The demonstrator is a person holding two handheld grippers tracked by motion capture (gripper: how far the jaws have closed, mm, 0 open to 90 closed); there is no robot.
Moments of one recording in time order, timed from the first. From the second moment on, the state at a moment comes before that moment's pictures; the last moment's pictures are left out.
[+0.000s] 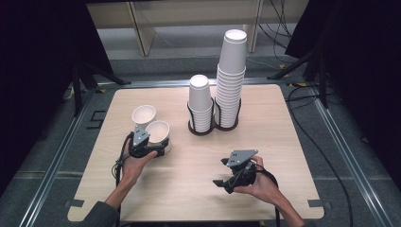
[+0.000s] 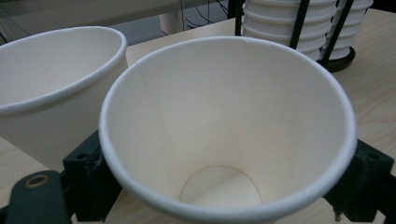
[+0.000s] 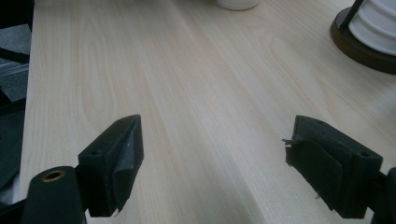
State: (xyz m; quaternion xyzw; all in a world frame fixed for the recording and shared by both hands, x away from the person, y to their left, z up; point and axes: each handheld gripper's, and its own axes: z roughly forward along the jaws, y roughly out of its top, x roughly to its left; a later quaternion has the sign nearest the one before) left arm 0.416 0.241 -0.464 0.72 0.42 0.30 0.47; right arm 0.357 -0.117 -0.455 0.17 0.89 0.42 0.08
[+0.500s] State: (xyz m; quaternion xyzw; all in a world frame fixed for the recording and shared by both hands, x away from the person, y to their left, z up) left arm 0.418 0.250 -0.474 0.71 0.41 0.30 0.49; right arm 0.354 -0.114 -0.455 0.17 0.89 0.42 0.07
